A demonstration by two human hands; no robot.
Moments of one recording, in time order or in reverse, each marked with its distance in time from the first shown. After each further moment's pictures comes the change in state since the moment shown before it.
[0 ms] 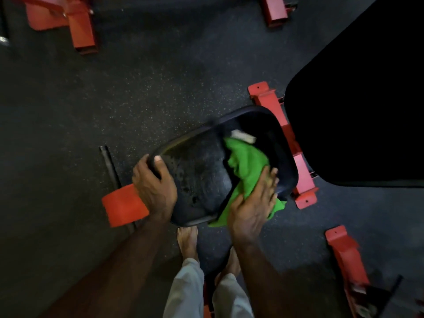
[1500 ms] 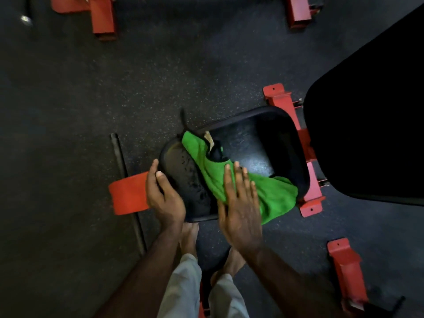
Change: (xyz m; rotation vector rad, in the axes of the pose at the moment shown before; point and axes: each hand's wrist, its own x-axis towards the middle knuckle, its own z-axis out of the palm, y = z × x) left_hand -0.042 -0.012 -0.009 -0.416 0.119 -0.114; right_hand -0.004 -0.008 -0.012 -0.192 -0.380 -0.638
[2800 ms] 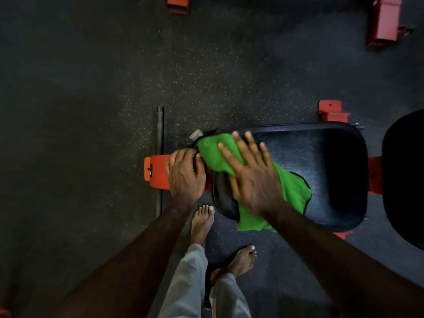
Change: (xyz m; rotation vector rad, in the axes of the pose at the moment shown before) left_hand 0.062 -0.051 -0.043 0.585 -0.143 0.218; right_hand 0.092 -0.051 0.012 -0.285 -0.189 -0.558
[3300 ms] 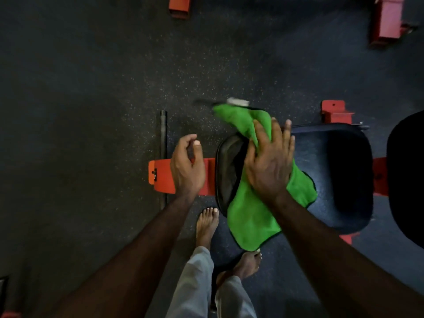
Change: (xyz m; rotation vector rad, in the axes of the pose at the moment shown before) left_hand 0.025 0.021 -0.015 -0.450 0.079 -0.123; right_hand 0.037 0.003 -0.013 0.164 0.197 0.512
